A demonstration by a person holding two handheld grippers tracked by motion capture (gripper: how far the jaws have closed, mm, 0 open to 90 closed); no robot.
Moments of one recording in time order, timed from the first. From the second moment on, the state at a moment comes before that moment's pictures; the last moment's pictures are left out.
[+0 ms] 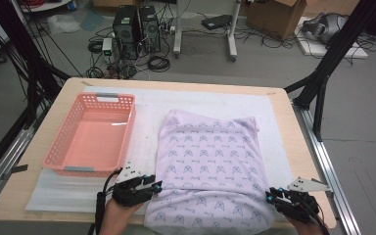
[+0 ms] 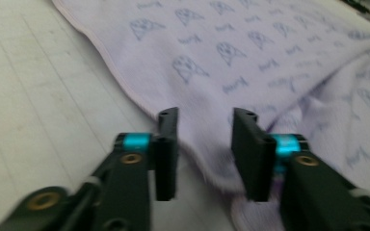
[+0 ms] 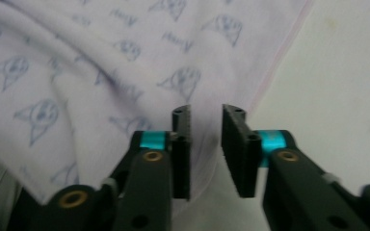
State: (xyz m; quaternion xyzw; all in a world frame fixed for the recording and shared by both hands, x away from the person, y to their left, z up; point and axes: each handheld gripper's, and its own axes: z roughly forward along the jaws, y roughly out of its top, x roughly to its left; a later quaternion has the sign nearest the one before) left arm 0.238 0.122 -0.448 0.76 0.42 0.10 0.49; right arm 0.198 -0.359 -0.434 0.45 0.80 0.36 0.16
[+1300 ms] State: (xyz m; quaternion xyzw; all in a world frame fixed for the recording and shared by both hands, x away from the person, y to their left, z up) left arm 0.279 0.104 -0.439 0.75 0.42 0.16 0.48; right arm 0.268 -0.356 -0.430 0.48 0.75 0.40 0.23
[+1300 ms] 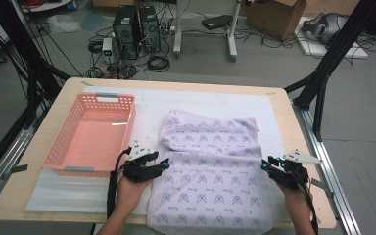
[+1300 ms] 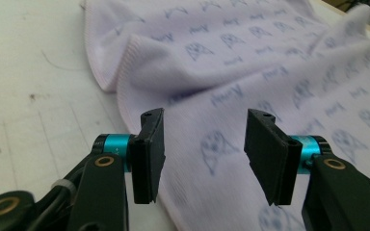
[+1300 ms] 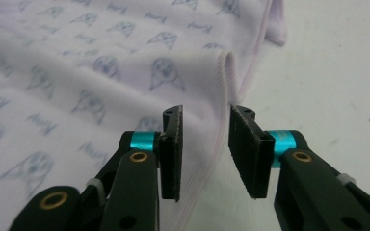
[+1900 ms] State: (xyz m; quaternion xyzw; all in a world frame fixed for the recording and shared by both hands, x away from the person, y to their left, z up) left arm 0.217 0.116 -0.456 0.76 0.44 0.11 0.46; right arm 0.198 -0.356 -0.448 0.46 0.79 0.38 0.18
